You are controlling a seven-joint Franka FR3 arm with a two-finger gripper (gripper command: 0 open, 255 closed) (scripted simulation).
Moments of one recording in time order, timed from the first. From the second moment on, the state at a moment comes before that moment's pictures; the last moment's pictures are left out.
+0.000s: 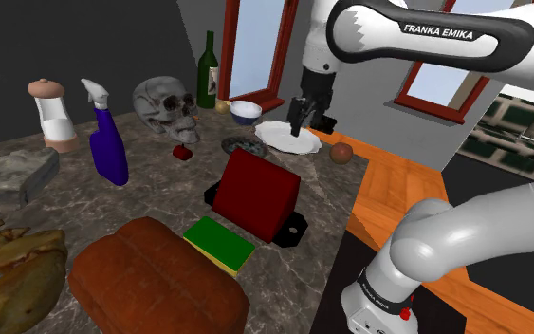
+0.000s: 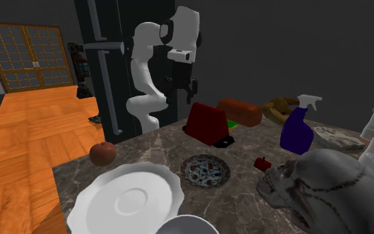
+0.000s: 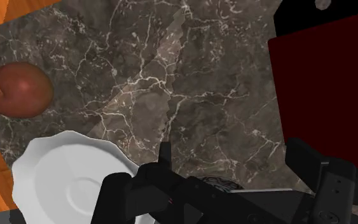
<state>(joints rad) 0.01 -0.61 0.14 -2.24 -0.07 1.63 0.12</state>
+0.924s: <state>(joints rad) 0.03 -0.11 0.29 -1.96 -0.14 1.82 0.32</state>
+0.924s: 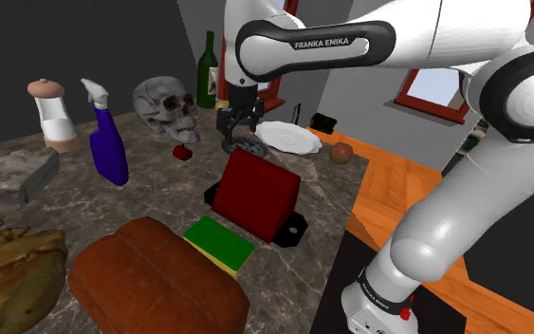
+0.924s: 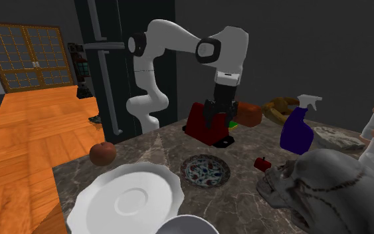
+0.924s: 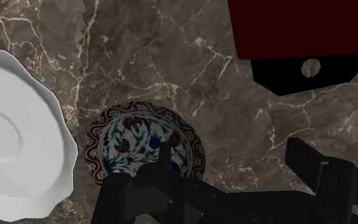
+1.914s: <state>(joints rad) 0.17 0.46 0.34 -1.40 -0.34 1.77 0.49</state>
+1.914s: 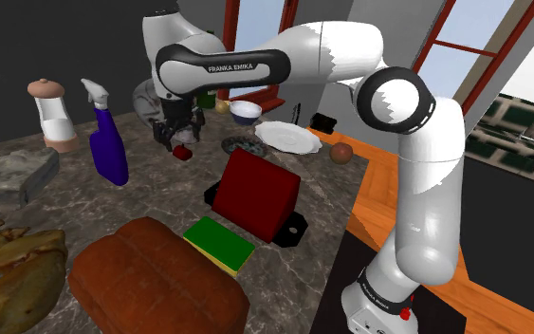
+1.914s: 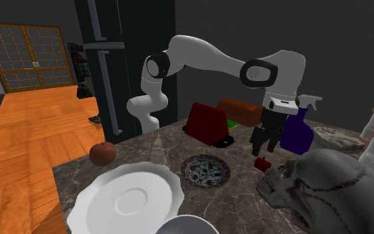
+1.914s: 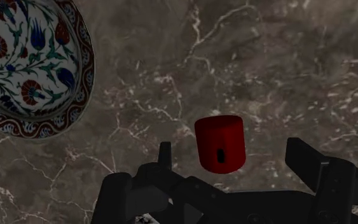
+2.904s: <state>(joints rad) 0.16 0.48 0.33 -1.46 -0.35 1.86 0.50</state>
